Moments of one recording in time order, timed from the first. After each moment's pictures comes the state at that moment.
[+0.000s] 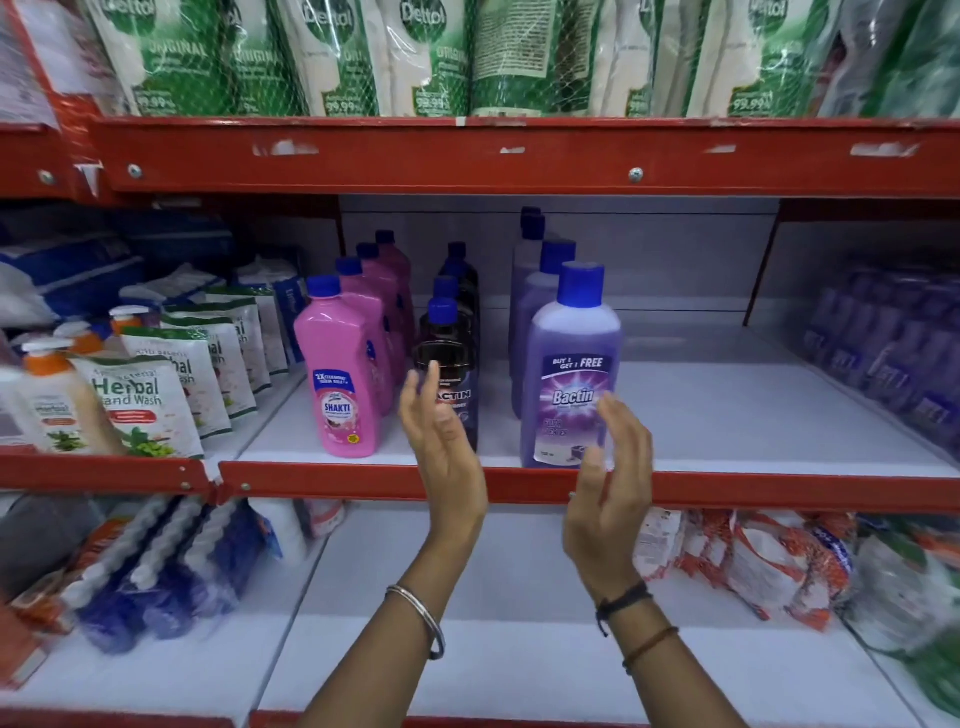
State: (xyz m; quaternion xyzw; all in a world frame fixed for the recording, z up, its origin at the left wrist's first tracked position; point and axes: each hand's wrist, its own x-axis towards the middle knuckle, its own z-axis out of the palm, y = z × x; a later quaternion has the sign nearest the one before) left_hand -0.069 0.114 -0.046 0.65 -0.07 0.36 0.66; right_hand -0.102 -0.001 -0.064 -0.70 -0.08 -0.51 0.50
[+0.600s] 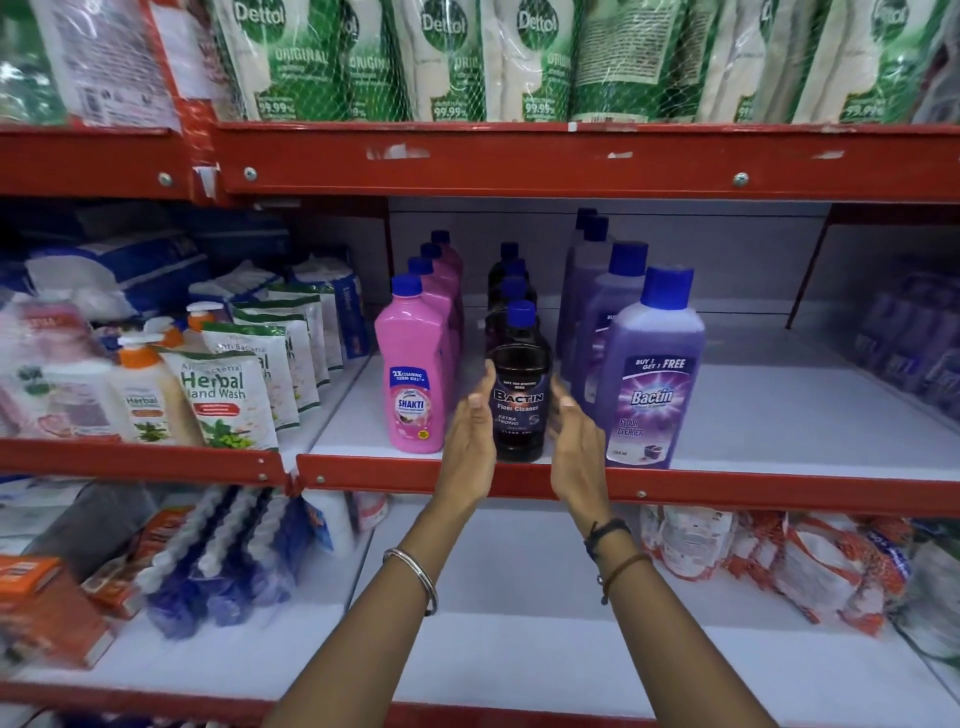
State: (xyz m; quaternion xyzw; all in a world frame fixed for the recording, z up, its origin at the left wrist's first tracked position) left_hand -0.046 0.198 -0.050 0.77 -0.14 0.16 0.61; right_hand -0.051 0.083 -0.046 -0.73 -0.06 -0.24 0.64
